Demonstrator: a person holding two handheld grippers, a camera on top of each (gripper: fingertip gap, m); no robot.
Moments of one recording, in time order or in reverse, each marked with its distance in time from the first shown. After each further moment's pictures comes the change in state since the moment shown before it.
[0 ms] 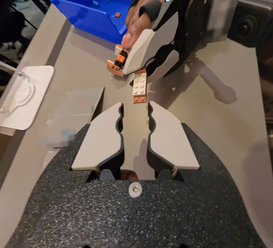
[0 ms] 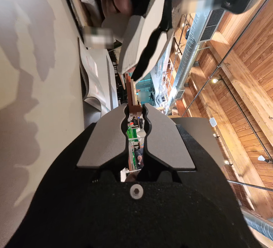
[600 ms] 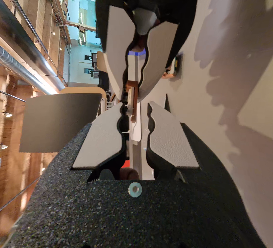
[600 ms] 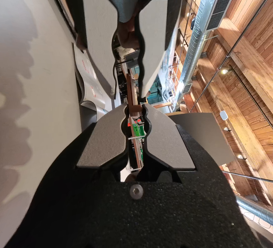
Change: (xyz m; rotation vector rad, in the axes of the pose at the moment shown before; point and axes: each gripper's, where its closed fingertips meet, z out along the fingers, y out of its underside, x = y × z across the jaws) left arm -0.008 -0.032 0.004 -0.052 -0.552 0.836; right arm 0.022 -0.006 0.003 -0.027 -0.028 0.077
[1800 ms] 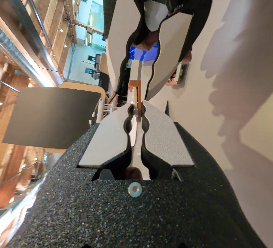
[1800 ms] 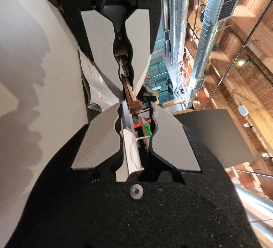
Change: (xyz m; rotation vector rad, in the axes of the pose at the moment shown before) left arm -0.006 0.005 0.003 0.060 -0.037 -0.136; right arm 0.005 -0.001 -0.002 -0.002 -0.063 0.109
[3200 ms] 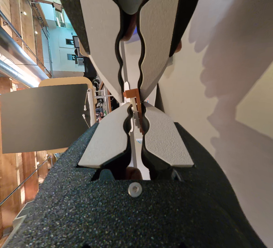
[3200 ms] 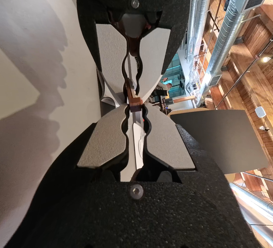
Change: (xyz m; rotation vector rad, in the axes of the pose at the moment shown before) left arm 0.021 0.017 0.015 -0.184 0.127 0.154; right arm -0.026 0.006 0.007 -0.066 -0.094 -0.035
